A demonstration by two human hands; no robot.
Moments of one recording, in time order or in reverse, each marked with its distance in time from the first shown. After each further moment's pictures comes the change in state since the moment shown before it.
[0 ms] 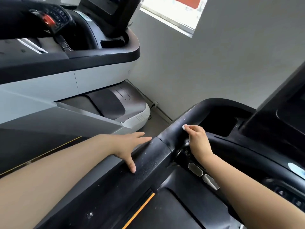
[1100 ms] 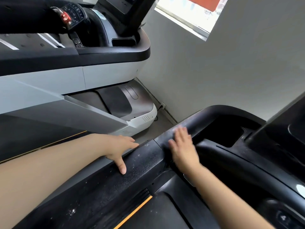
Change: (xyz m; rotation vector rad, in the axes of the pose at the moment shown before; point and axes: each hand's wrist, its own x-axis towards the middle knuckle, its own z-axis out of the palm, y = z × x) left_hand -0.003 0.015 -0.003 0.078 -0.087 -0.165; right_hand 0.000 -0.025 0.014 0.220 -0.281 -0.030
